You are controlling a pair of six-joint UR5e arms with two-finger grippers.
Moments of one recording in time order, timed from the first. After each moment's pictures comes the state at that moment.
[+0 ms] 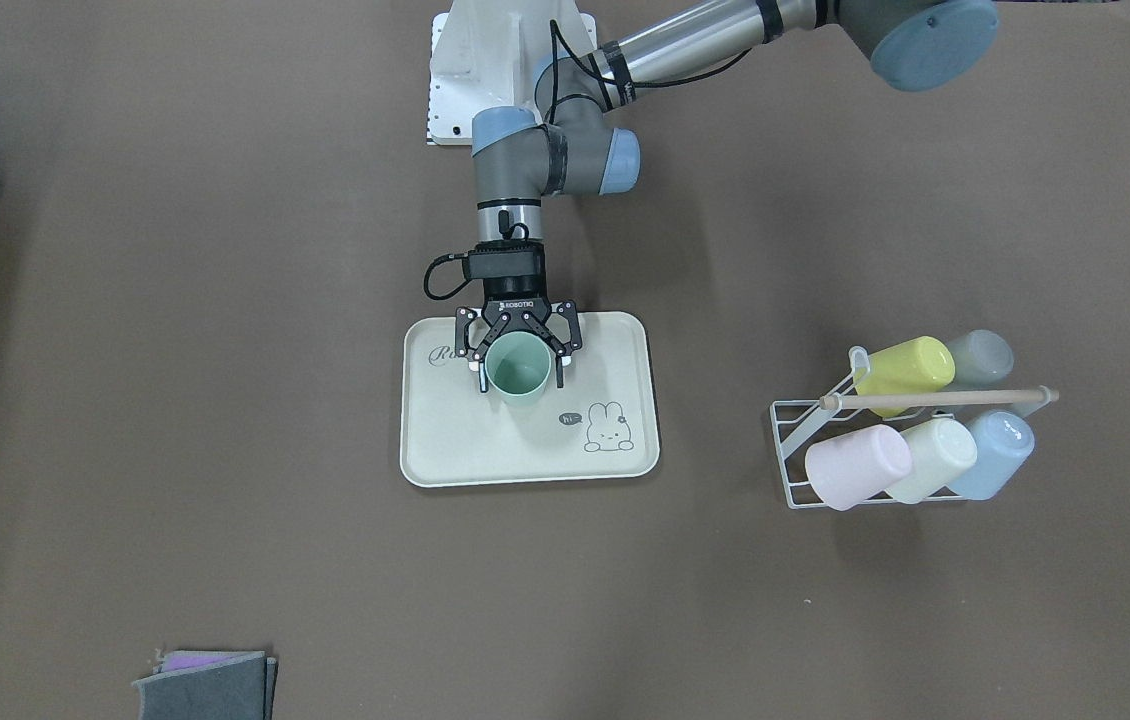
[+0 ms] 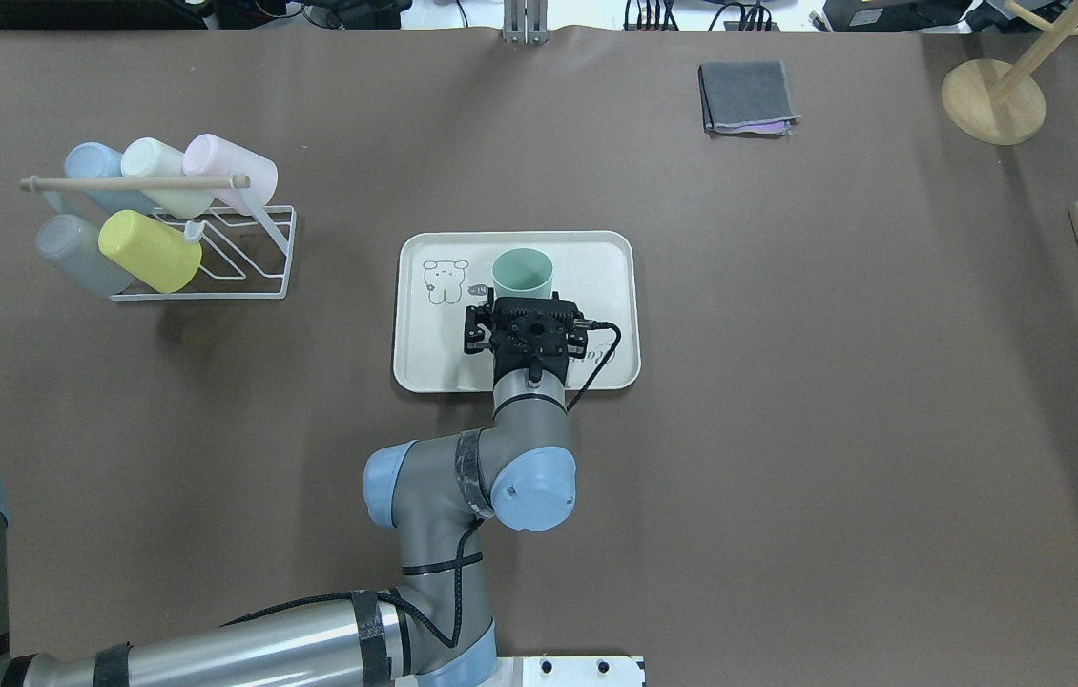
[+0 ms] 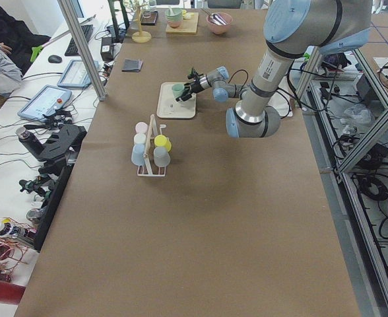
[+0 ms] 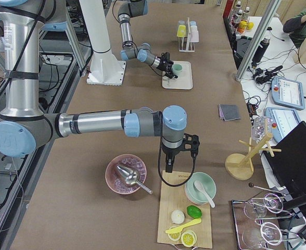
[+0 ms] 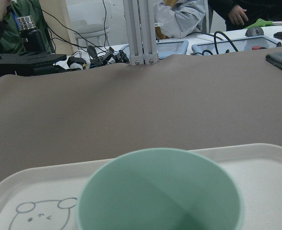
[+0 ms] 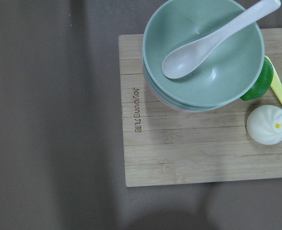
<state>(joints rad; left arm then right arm) -0.25 -2.45 -1.14 -2.08 -0.70 -1.25 1.55 -1.64 1.78 -1.63 2.31 0.15</state>
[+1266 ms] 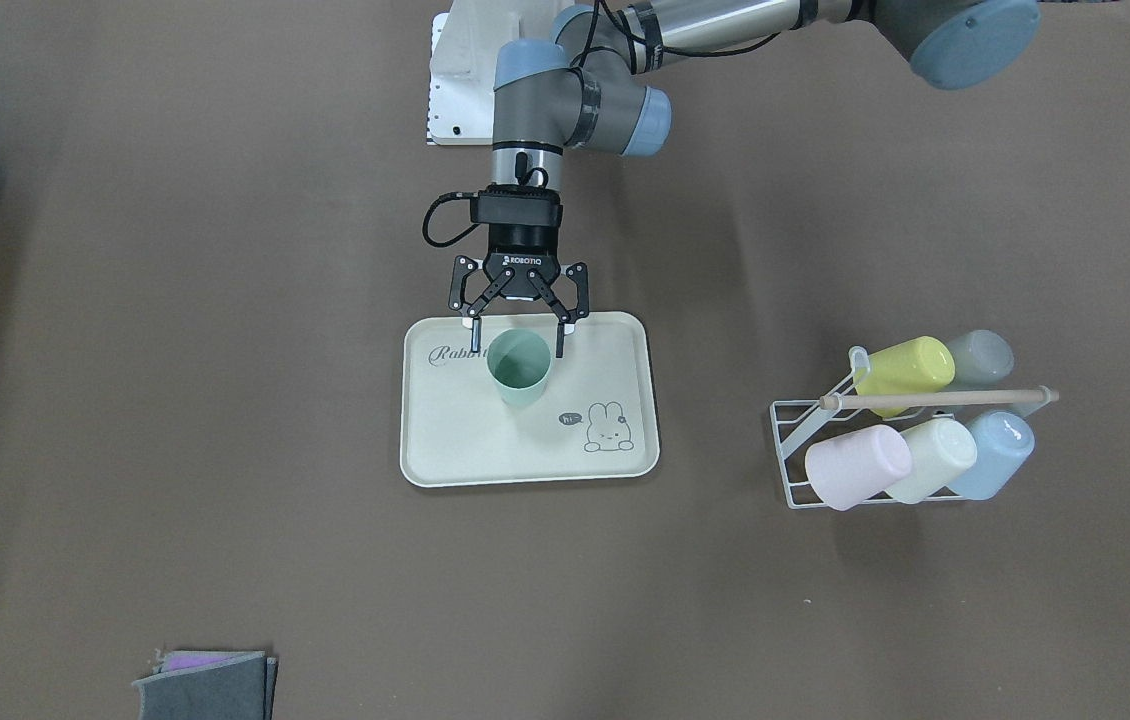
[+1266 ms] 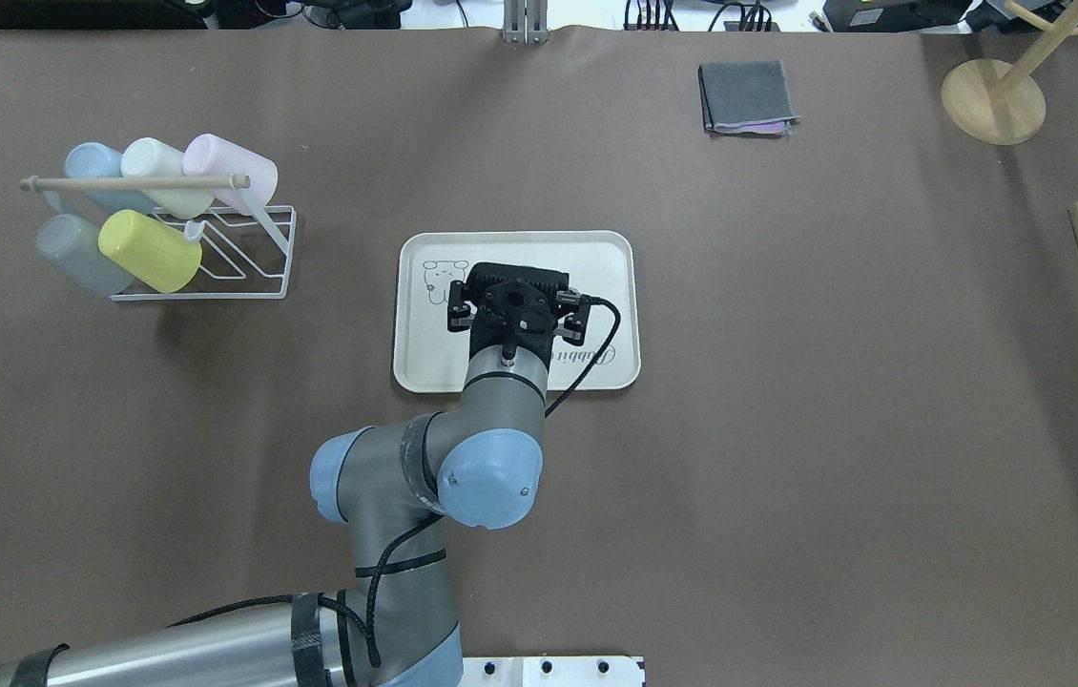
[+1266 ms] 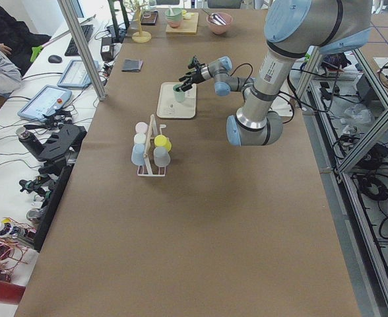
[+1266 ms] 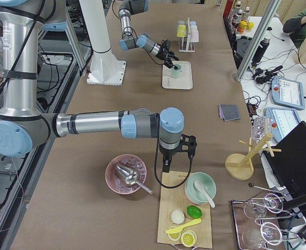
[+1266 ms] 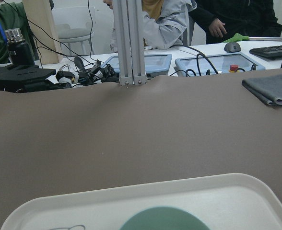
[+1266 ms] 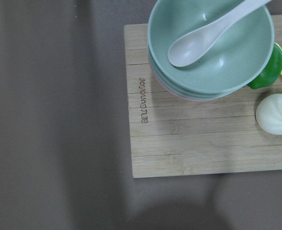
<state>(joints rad) -0.30 -2.35 -1.46 -2.08 -0.82 -1.08 1.55 -1.67 1.78 -1.63 2.35 0.15</state>
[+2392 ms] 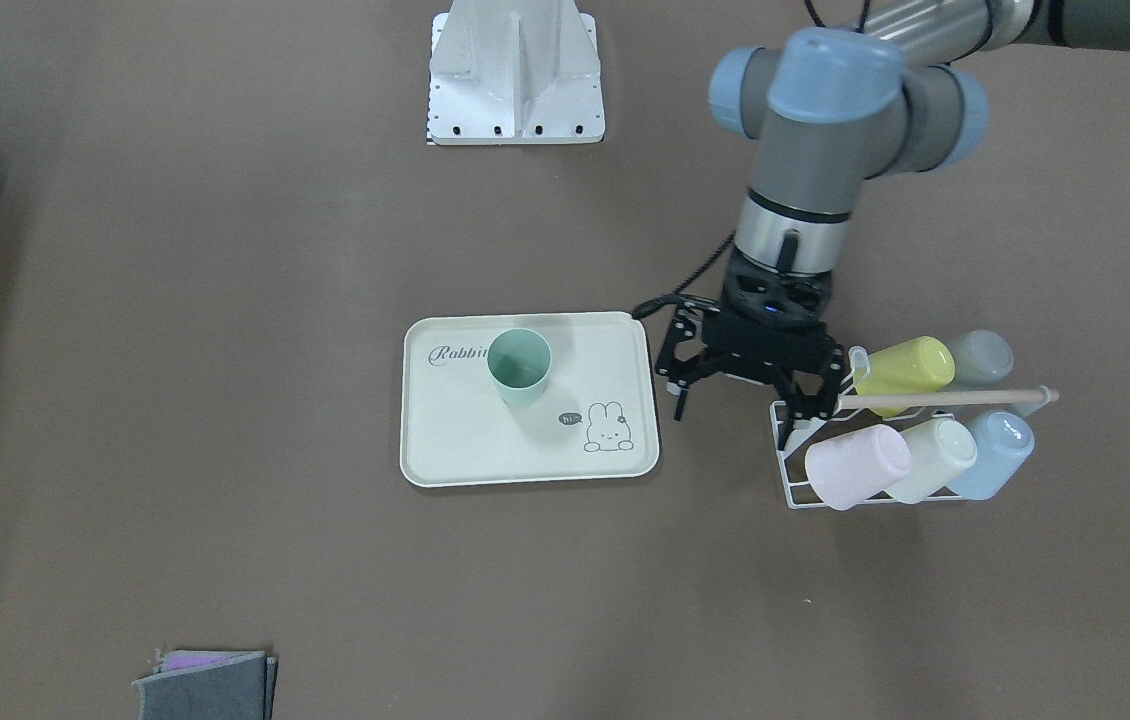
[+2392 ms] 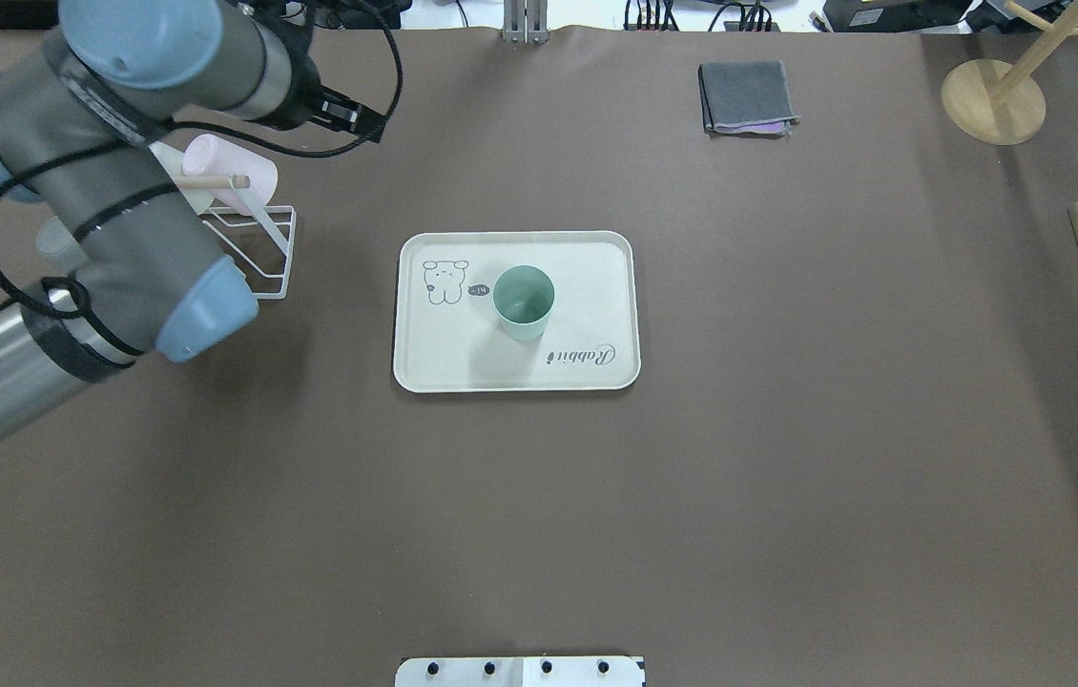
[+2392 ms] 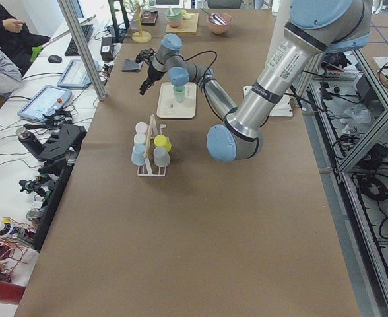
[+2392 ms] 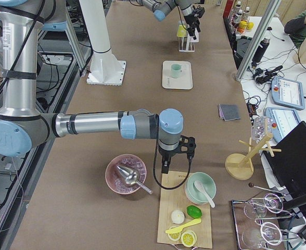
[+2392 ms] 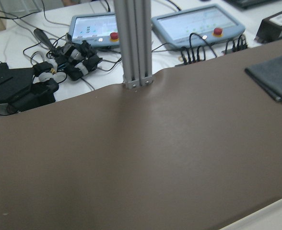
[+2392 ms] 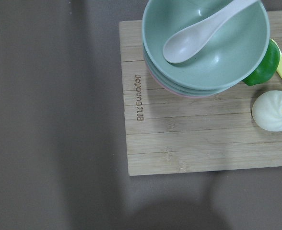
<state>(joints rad) -0.89 -2.20 -1.65 -1.80 -1.81 -0.60 1.55 -1.67 1.78 -1.63 2.34 0.15</state>
